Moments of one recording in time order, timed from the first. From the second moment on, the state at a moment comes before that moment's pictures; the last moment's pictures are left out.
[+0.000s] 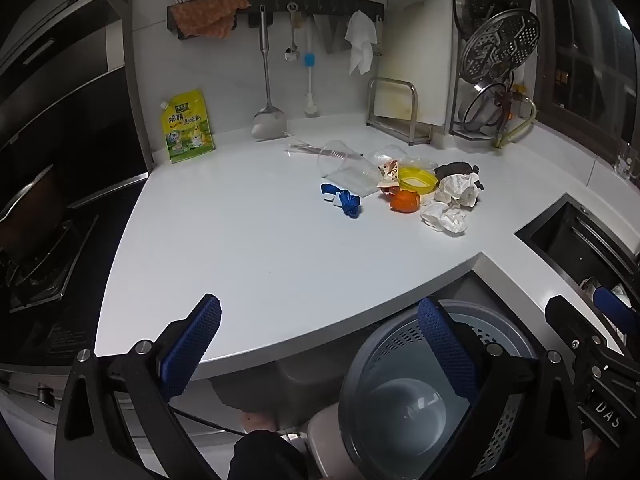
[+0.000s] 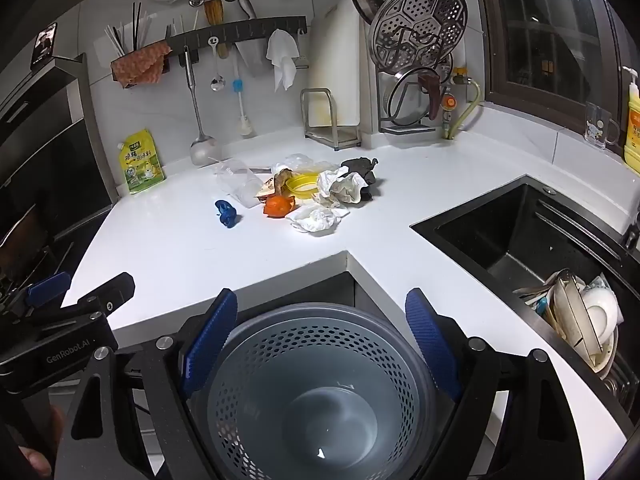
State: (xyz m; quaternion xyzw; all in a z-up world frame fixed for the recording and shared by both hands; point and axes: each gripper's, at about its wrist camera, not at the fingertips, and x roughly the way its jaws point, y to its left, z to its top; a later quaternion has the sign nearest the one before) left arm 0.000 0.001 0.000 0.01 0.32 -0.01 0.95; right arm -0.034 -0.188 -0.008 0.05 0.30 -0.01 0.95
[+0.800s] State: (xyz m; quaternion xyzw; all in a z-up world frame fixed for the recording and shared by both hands) left arm -0.004 -0.006 -0.001 0.03 0.31 0.00 0.95; right arm -0.037 -0.188 -0.006 0.06 0.29 -0.01 0.96
